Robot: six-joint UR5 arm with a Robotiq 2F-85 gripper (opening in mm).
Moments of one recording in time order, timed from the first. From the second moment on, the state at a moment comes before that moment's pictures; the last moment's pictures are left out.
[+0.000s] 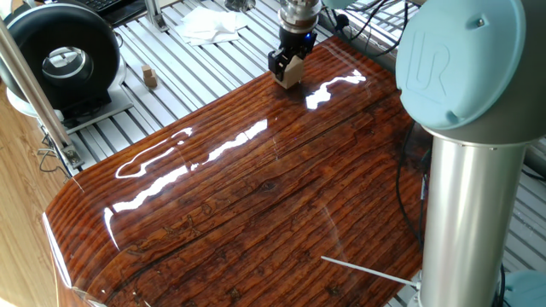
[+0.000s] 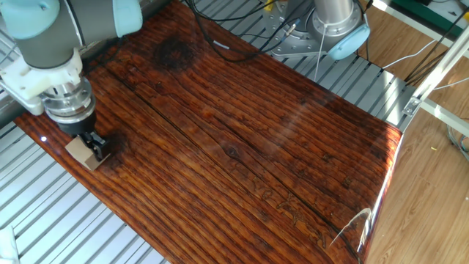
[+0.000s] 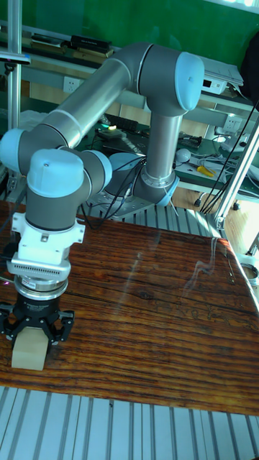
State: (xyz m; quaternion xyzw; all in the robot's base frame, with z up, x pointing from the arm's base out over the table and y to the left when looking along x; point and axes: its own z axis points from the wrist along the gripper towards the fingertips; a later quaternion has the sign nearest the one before) arm 0.688 -0.139 0.022 -0.01 1.00 -0.02 0.06
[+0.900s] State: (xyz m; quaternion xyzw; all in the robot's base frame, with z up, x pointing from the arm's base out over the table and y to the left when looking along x) arm 0.686 -0.138 0.020 -0.01 1.00 -0.03 0.05
